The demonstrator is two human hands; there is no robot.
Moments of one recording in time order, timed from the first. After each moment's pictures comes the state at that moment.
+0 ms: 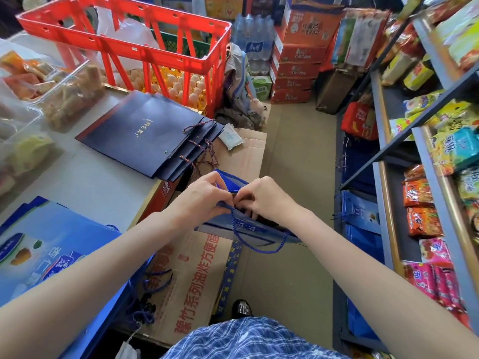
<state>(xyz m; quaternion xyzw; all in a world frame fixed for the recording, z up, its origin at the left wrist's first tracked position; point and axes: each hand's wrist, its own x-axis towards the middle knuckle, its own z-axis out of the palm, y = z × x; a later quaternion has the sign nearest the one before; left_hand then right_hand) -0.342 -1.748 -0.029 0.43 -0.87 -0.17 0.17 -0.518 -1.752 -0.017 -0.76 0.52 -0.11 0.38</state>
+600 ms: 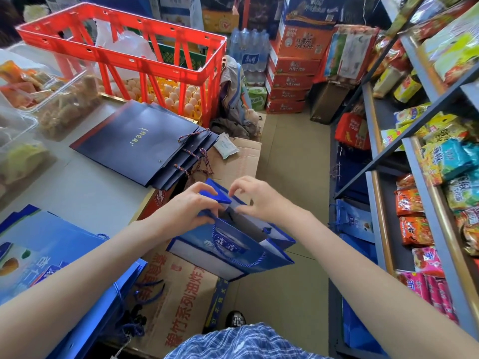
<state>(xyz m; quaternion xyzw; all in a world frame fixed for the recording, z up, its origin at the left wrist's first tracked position) -0.324 -1.755 -0.038 0.42 -0.87 -0.23 0.13 -0.532 -1.766 -0.011 -0.81 0.50 -0.06 0.29</state>
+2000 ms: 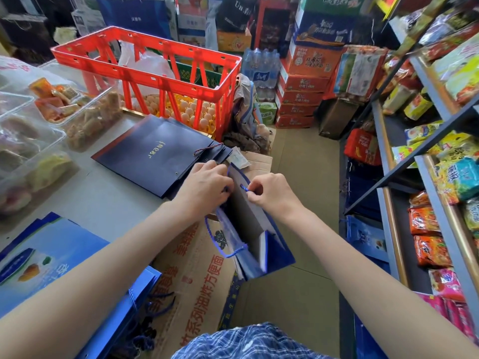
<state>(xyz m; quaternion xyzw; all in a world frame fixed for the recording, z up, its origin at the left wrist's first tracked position) -0.335 -1.789 0.003 0.48 -0.86 0.02 0.18 -0.505 -1.786 0.010 -0.76 0.59 -0.19 0.22</state>
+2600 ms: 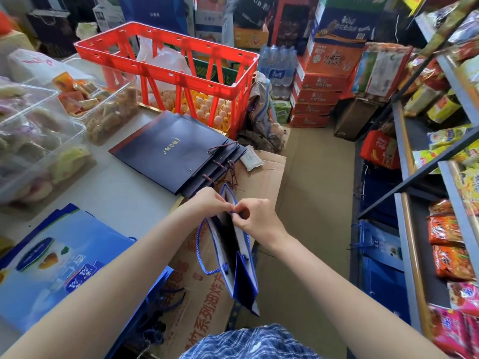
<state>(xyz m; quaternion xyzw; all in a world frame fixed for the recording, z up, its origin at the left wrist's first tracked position) -0.321 -1.789 -0.013 0.69 -0.58 -0.43 0.08 -0.459 -1.761 -0.031 -0.76 0.54 -0.22 0.28</state>
